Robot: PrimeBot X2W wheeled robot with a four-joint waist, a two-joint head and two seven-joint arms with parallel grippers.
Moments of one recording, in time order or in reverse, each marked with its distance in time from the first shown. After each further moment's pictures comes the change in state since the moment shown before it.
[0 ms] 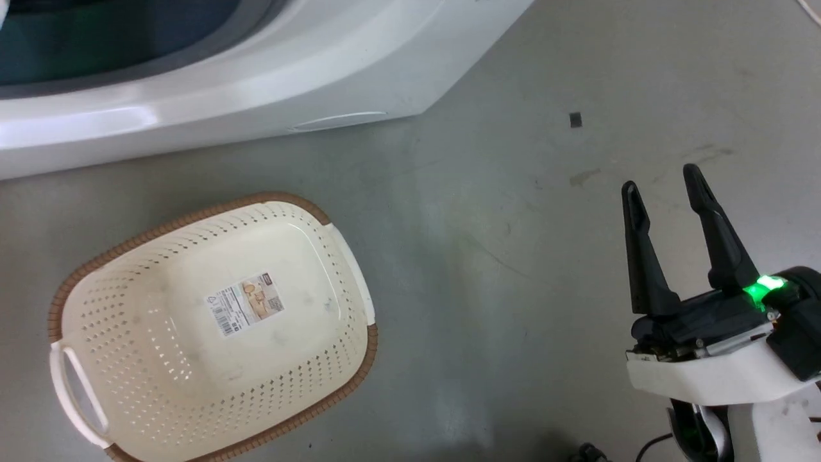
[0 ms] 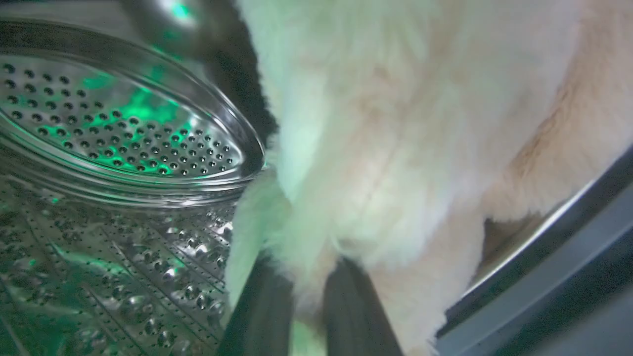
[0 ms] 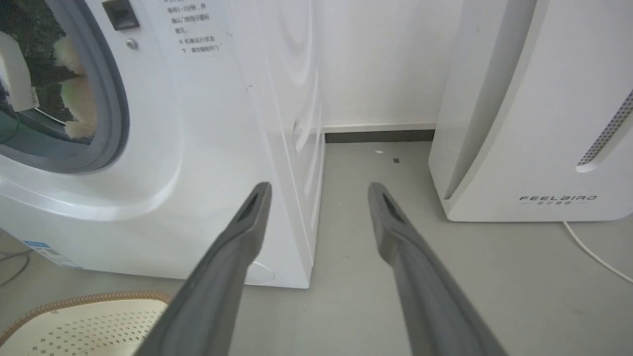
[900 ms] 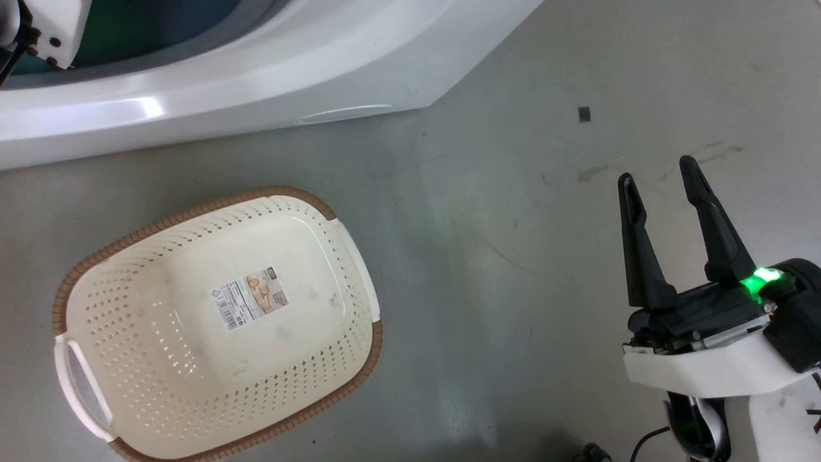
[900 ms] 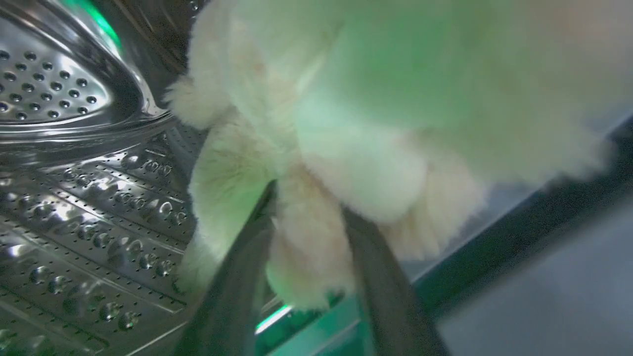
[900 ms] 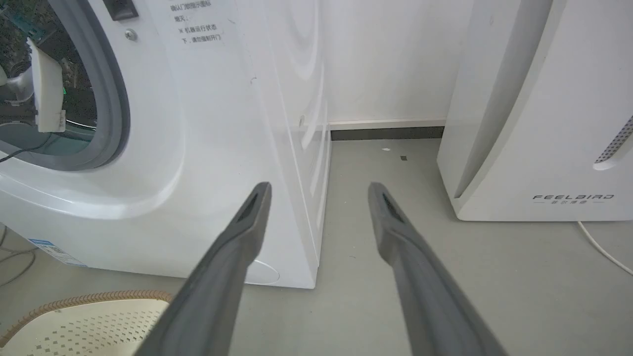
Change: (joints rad) left arm -0.259 0.010 -0.640 0.281 -0.548 0.001 0.051; right arm -0.028 0.000 0.011 0.010 0.004 0.000 0.000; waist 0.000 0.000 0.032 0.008
